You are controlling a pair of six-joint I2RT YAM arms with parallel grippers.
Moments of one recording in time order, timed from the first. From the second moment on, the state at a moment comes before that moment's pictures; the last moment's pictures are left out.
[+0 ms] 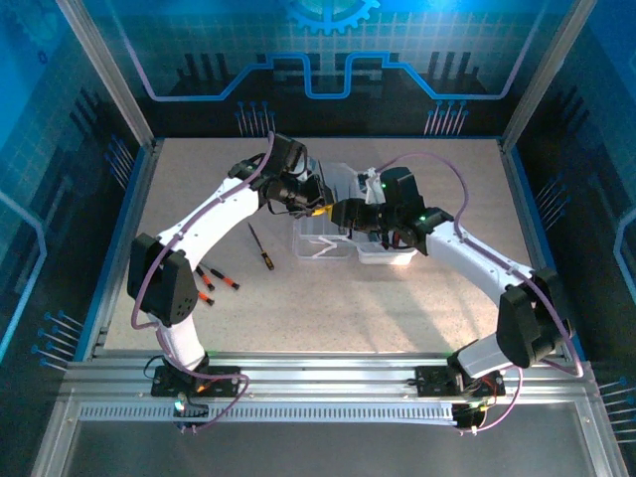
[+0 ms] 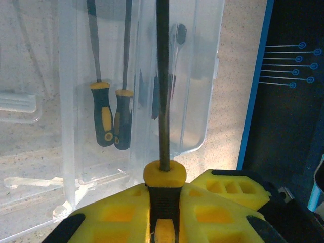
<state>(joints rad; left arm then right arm) -0.47 1.79 1.61 -0.72 0.49 -0.88 0.48 1.48 1.08 -0.20 -0.50 0.66</state>
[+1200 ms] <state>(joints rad) -0.20 1.58 1.48 -0.71 0.43 -0.88 0.35 1.45 0.95 -0.15 -0.51 0.71</state>
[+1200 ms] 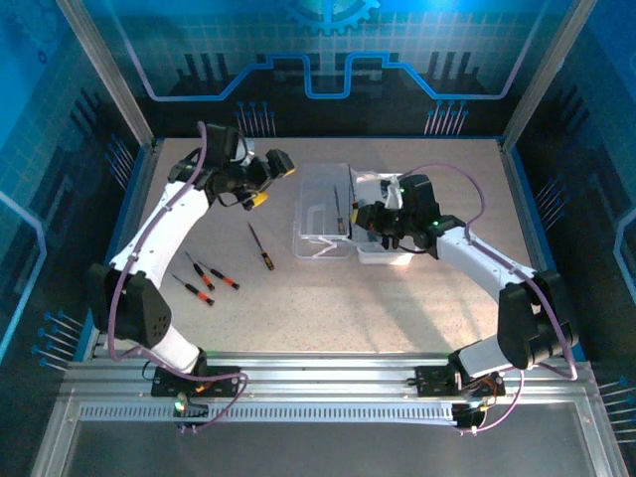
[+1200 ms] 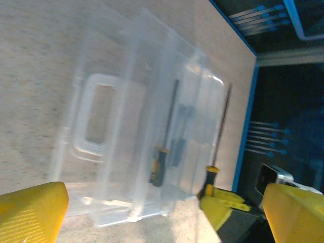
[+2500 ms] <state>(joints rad) -0.16 1.62 1.32 -0.71 0.39 -0.89 0.33 1.61 0.96 -0.16 -0.46 0.73</state>
